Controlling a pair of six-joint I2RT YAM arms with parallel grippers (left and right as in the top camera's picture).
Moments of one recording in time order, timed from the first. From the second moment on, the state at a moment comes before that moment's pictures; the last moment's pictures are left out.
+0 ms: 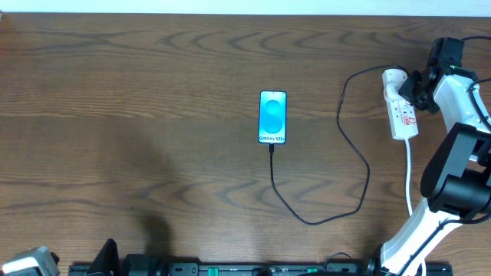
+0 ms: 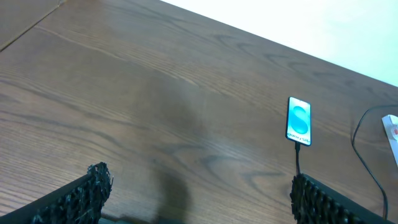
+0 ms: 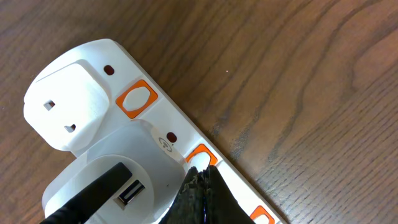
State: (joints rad) left arm -0.07 0.51 1.64 -1.69 -0.11 -0.34; right arm -0.29 2.07 1.56 -0.65 0.12 0.39
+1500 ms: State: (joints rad) left arm -0.07 0.51 1.64 -1.69 -0.11 -0.34; right arm -0.30 2.12 1.56 -0.65 0.07 0.39
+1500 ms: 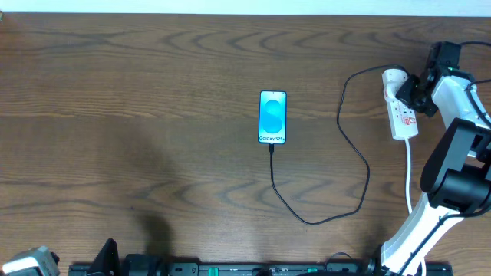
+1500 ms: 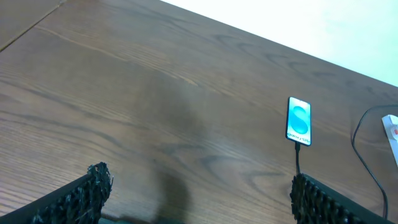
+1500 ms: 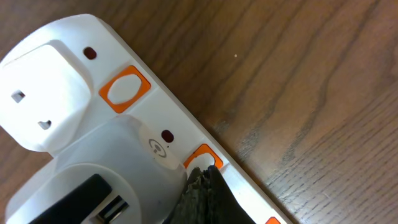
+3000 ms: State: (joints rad) left arm -0.07 0.51 1.64 -1.69 -0.11 -0.34; right arm -0.27 2.13 1.58 -0.74 0.03 0.28
